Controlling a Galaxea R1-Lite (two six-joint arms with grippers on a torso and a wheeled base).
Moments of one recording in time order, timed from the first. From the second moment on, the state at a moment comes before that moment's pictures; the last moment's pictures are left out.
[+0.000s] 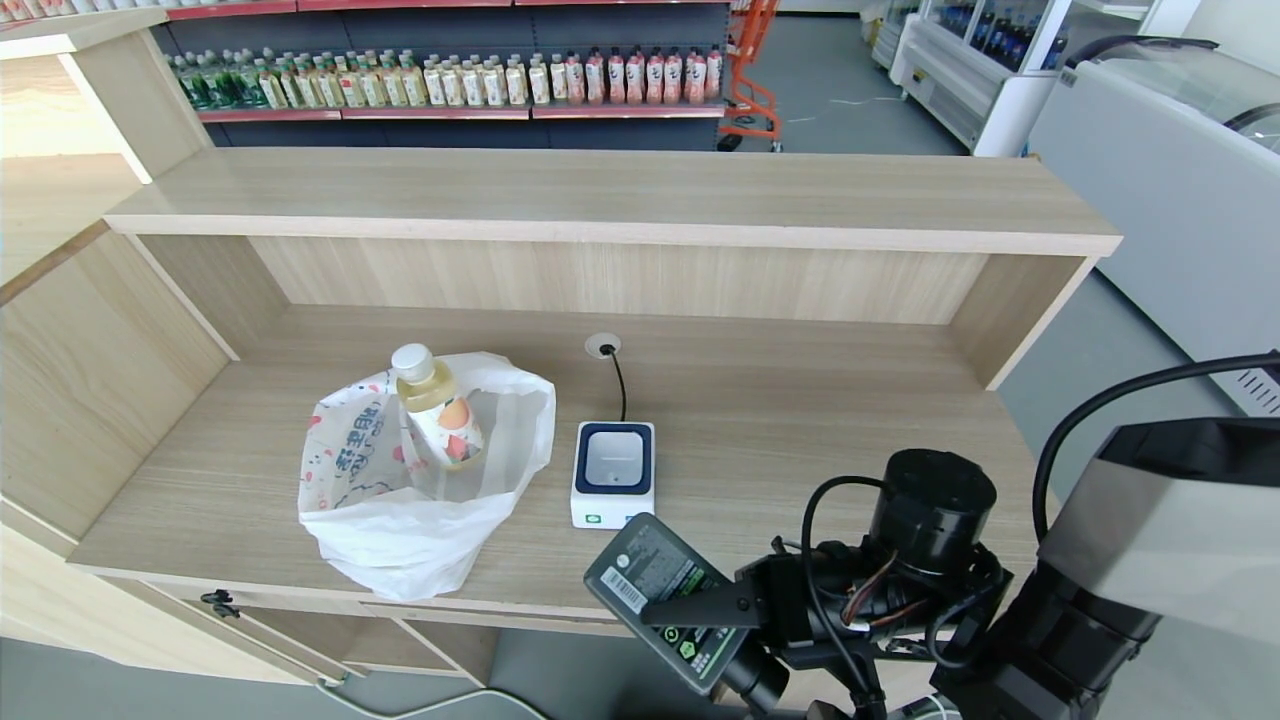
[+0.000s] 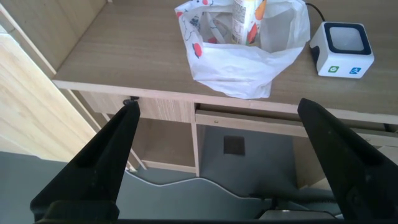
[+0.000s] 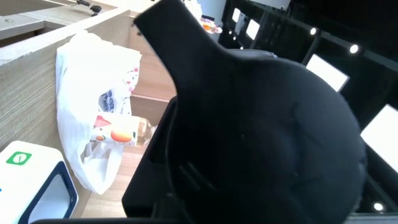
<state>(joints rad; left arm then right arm) 0.00 0.00 0.00 0.00 0.05 -0.01 0.64 2.13 -0.56 -1.57 1.05 -2.19</state>
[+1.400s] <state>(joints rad) 0.00 0.00 0.00 0.00 0.05 -0.01 0.60 1.54 -0.40 -1.00 0.29 -0.58</state>
